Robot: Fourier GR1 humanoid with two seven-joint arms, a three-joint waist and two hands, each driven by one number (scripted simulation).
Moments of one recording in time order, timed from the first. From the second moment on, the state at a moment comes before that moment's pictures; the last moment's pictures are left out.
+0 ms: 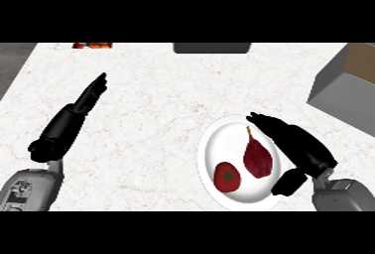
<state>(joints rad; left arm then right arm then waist) -0.22 0.31 -0.05 -1.54 -0.07 -0.15 -0.07 -0.17 -0.35 0.25 -1.66 0.69 0.46 0.13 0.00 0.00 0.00</state>
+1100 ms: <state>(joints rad) -0.22 0.26 0.02 -1.56 -0.12 -0.23 -0.05 -0.24 -0.25 0.24 -1.37 0.91 0.24 -0.14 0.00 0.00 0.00</state>
